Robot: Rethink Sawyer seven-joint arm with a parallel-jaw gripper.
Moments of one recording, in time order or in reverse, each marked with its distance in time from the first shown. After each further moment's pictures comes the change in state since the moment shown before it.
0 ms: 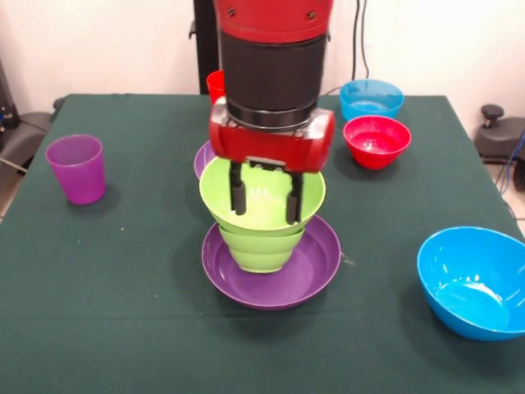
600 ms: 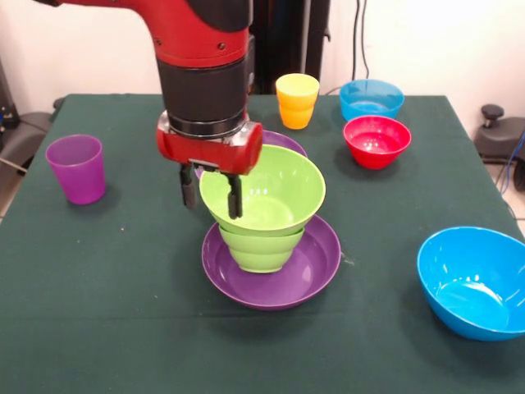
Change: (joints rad) arm -0.122 -0.019 0.000 0.228 -0.011 -0.198 0.000
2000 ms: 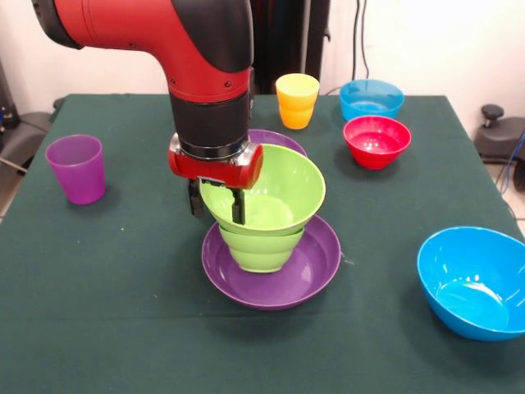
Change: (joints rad) arm -0.011 0.056 0.000 0.054 -0.052 -0.071 0.000
